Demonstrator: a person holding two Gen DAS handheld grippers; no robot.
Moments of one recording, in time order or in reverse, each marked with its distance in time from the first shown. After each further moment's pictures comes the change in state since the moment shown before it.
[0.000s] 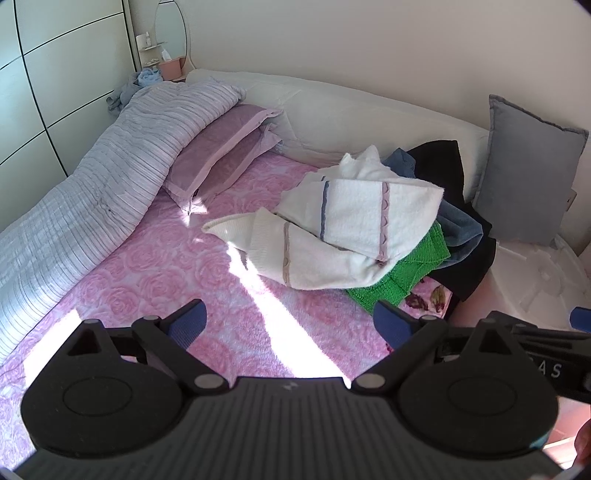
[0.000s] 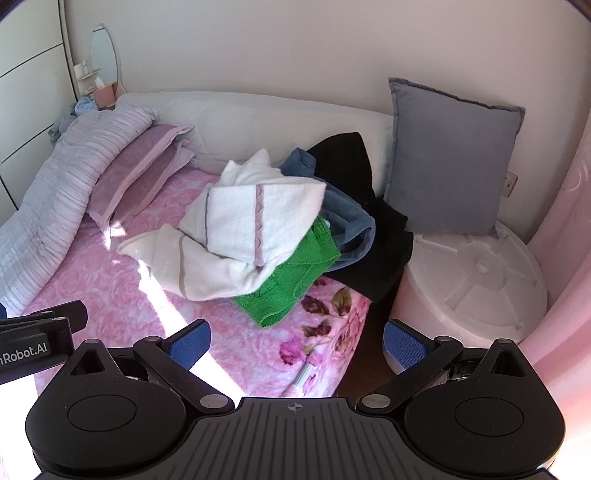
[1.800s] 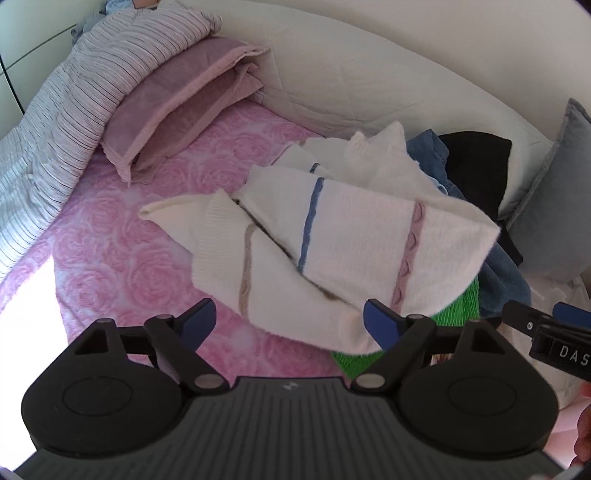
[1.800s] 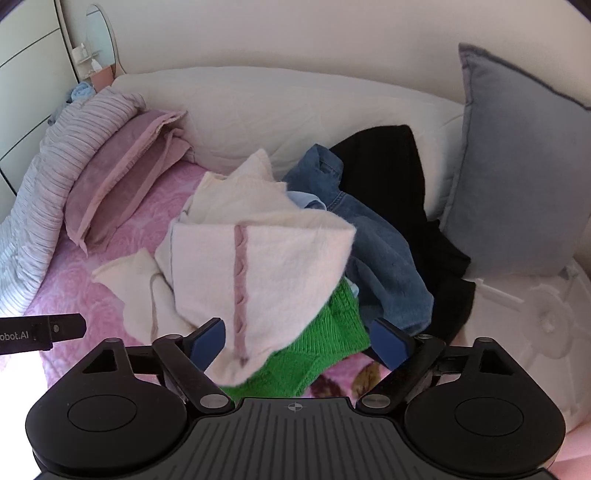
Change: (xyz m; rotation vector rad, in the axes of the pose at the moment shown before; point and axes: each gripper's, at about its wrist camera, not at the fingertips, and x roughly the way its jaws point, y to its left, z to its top) left arm 0.251 -0.025 0.132 -0.071 0.246 -0.101; right arm 0.229 -0.048 0.138 -0.044 0.108 0.120
